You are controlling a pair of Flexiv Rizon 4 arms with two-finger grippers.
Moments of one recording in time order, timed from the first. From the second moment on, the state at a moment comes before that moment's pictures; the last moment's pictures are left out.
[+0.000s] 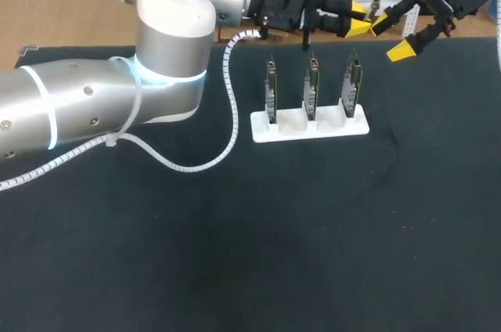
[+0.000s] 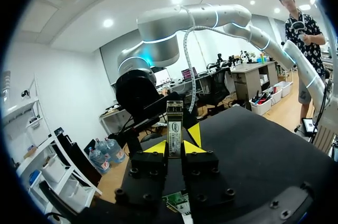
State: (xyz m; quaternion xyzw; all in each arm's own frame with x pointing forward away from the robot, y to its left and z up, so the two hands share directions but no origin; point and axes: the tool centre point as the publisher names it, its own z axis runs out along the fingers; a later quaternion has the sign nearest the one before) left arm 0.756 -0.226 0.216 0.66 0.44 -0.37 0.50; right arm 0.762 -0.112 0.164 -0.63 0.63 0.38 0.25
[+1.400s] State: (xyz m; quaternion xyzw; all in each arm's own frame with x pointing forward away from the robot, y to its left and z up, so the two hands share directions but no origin) left arm 0.760 -0.229 0.191 0.51 0.53 -0.43 0.52; right arm 0.762 -0.112 0.164 -0.63 0.63 0.38 0.25
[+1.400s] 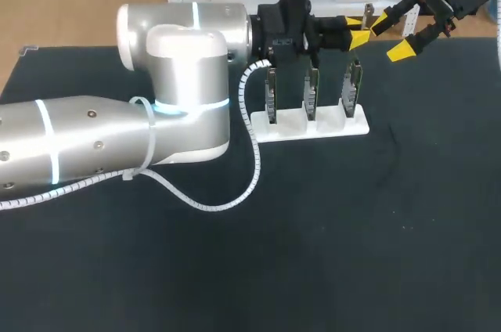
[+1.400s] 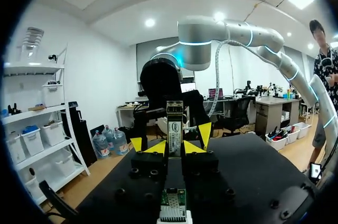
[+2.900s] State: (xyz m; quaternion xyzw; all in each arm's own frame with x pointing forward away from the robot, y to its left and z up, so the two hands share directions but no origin) left arm 0.759 -0.228 0.159 0.50 0.55 -0.44 0.50; right arm 0.762 -0.112 0.164 -0.63 0.63 0.38 0.25
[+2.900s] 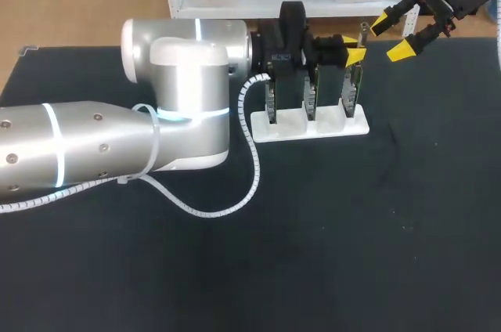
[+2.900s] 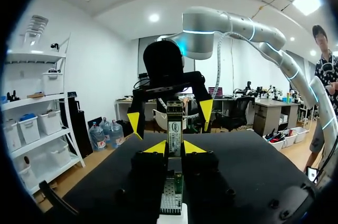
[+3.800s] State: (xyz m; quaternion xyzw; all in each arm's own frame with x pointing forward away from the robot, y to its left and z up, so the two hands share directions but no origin) left arm 0.762 -0.231 0.164 0.51 0.56 -0.43 0.50; right arm 0.762 -0.112 0.164 -0.63 0.63 0.38 0.25
